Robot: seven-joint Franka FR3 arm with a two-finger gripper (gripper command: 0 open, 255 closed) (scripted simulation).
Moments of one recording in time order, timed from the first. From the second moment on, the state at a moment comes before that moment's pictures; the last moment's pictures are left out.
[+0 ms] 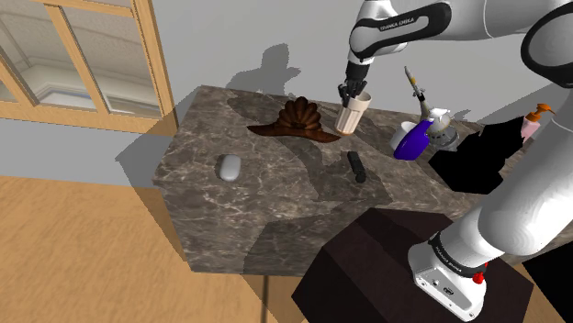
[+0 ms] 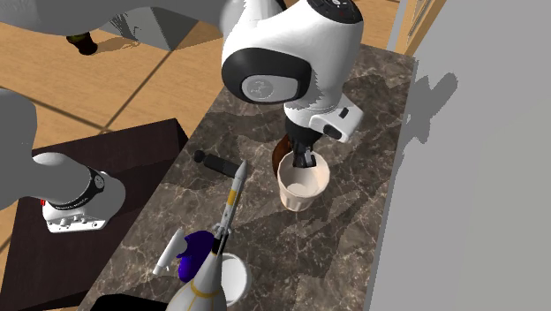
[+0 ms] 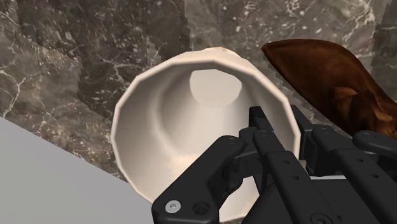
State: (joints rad) arm -0.04 0.21 -0.17 -1.89 -0.04 2.04 -0.10
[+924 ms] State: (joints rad) arm -0.04 0.16 -0.17 -1.77 -0.05 1.86 -0.11
